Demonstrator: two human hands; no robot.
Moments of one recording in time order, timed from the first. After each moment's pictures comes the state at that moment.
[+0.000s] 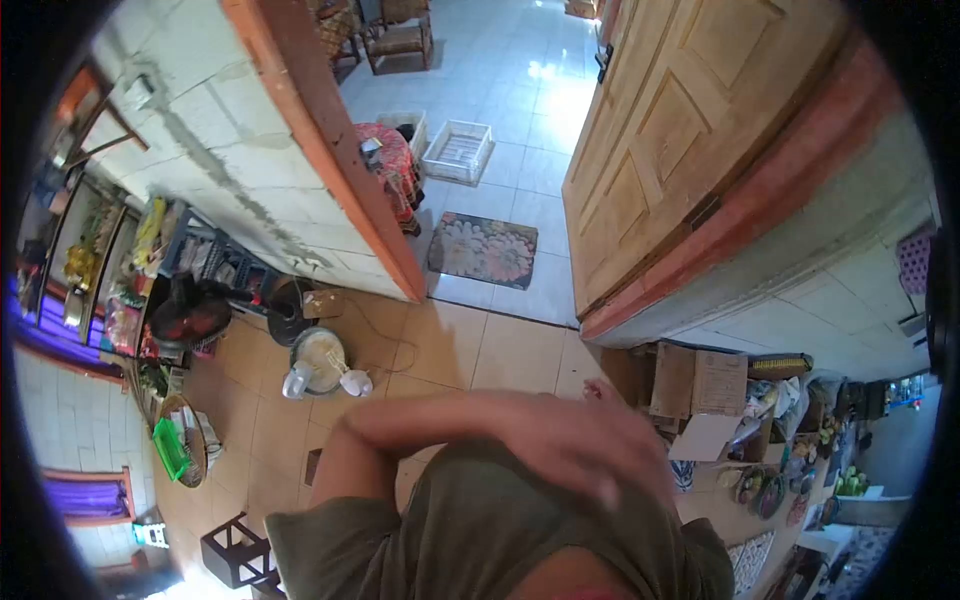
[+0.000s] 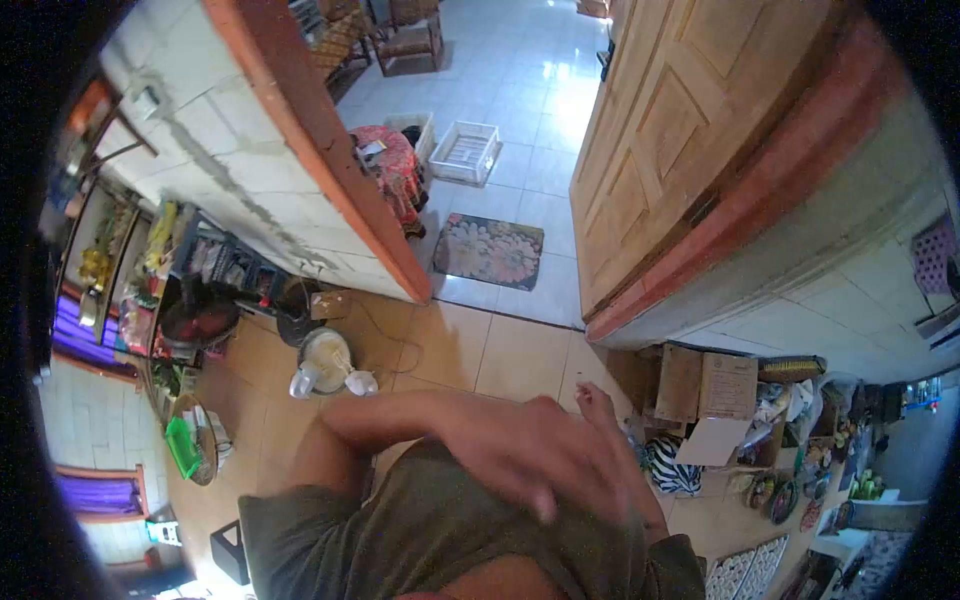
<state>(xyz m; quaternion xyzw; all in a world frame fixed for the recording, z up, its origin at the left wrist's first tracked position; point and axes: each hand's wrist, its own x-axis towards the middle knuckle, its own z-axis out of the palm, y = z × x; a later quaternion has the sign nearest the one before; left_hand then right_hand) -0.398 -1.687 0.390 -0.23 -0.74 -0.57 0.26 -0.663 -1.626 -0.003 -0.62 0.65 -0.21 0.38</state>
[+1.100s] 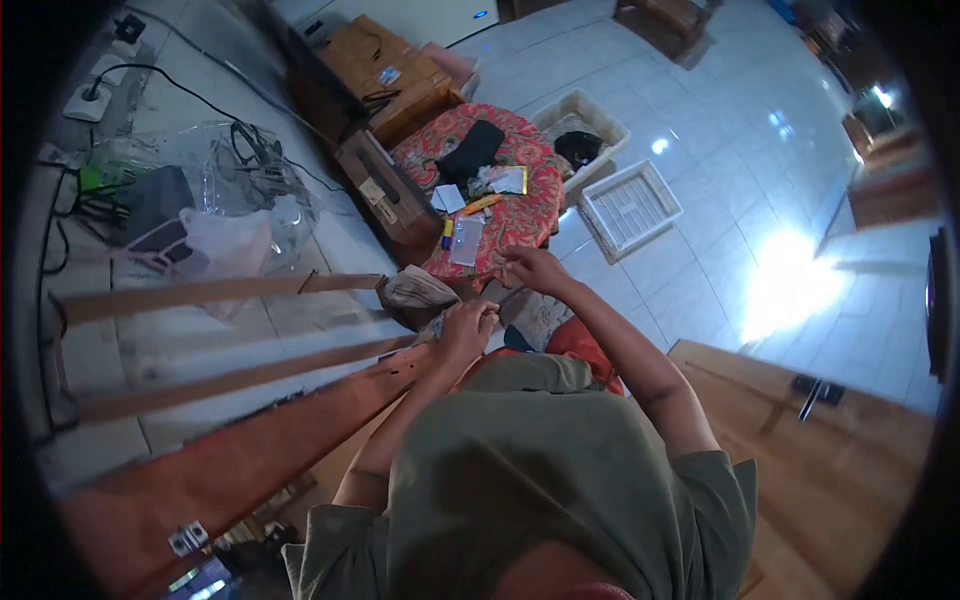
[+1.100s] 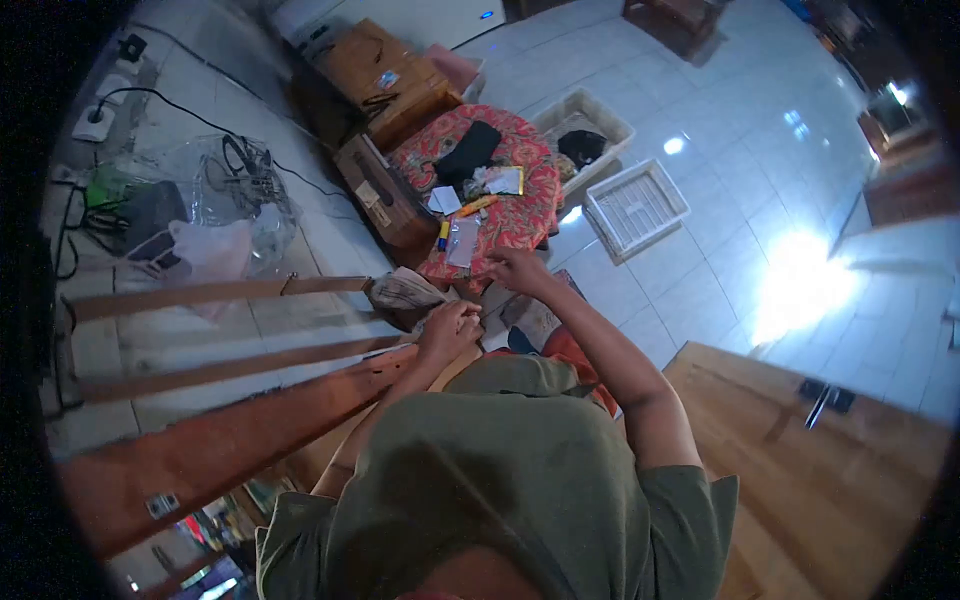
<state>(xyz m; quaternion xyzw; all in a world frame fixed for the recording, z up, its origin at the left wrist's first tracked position) -0.091 -2.306 0.102 0.82 -0.43 -0.23 0.30 -0.150 -2.517 0.039 -0.85 0.13 -0.03 0.52</state>
